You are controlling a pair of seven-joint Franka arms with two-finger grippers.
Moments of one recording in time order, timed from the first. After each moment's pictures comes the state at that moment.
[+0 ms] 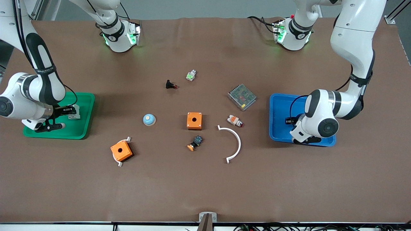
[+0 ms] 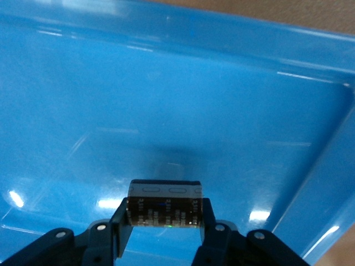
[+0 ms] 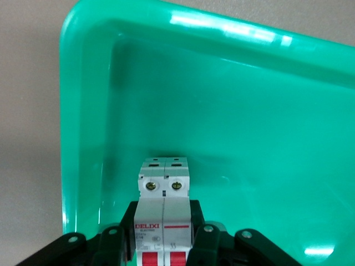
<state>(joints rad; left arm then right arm) -0.12 0.57 -0.05 -1.85 0.02 2.02 -0.22 -0.24 0.41 -0.08 -2.05 -0.10 2.19 -0.42</state>
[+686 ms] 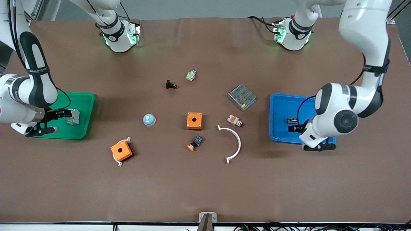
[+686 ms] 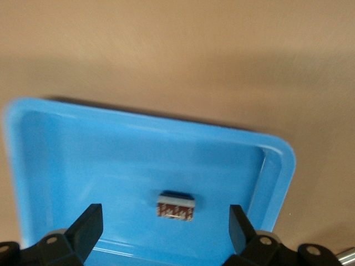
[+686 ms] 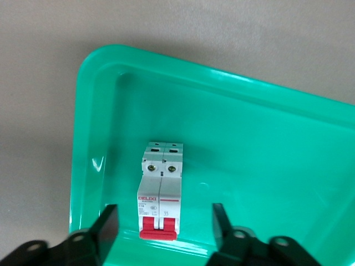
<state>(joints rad) -0.12 0.43 -0.05 -1.74 0.08 2.02 -0.23 -0.24 0.41 -0.08 -1.94 -0.10 2.09 -0.46</state>
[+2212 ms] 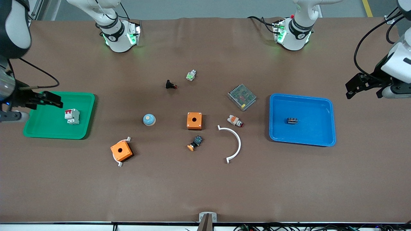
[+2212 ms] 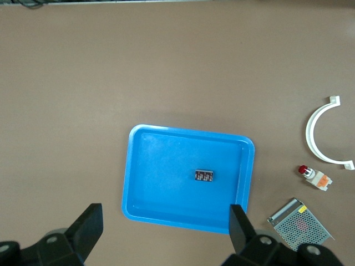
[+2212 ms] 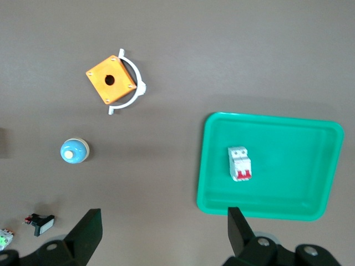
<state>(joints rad) 0.04 -0.04 -0.12 -1.65 0.04 1.75 -0.08 -0.11 0.11 0.06 -1.56 -0.02 1.59 -0.08</state>
